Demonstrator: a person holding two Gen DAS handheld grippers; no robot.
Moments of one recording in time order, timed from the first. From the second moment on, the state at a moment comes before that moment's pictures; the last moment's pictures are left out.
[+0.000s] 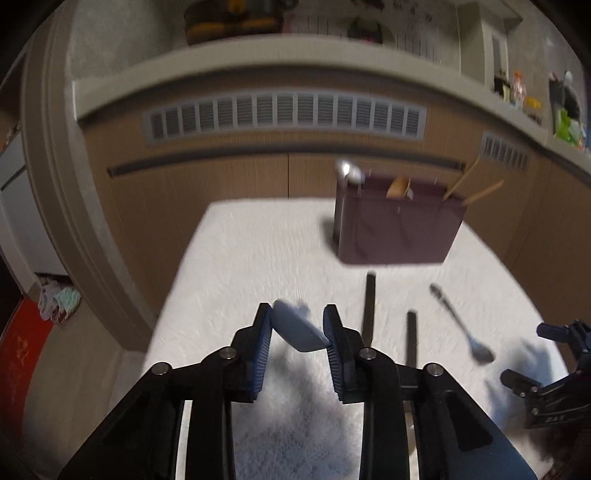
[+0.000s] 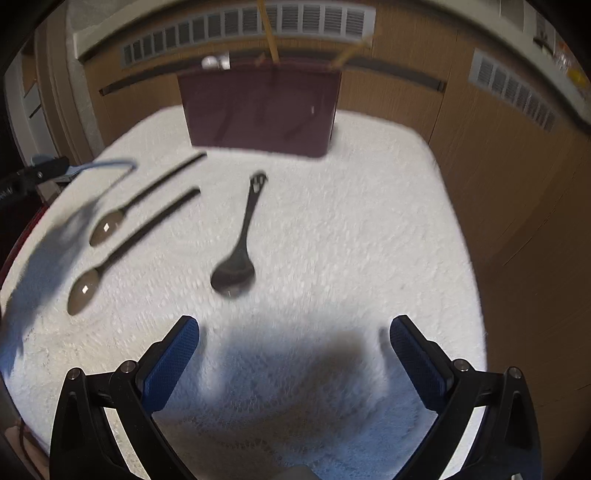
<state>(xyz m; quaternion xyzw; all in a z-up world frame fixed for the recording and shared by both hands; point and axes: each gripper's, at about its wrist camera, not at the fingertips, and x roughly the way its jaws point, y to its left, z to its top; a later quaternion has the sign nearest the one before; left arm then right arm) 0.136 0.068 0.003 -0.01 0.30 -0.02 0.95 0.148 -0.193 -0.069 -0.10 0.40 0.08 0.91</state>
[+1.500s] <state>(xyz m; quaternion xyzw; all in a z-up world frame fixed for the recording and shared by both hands) 0.131 0.087 -0.044 0.00 0.48 -0.15 0.86 0.189 -0.103 -0.057 -0.13 0.48 0.20 0.84</state>
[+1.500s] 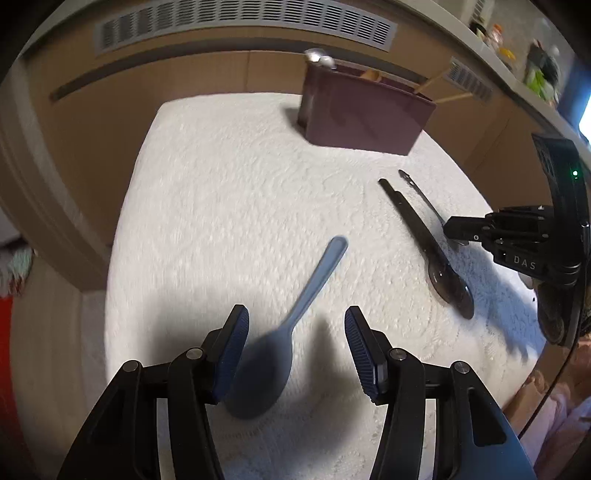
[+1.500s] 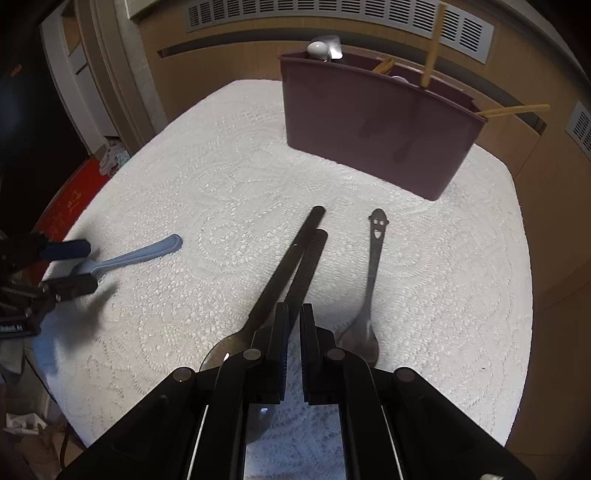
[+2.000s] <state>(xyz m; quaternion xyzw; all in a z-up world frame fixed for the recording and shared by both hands) 0.207 0.010 -0.068 0.13 0.57 -0.20 0.79 0.169 -0.137 -0.051 -0.09 0.46 0.20 0.86</state>
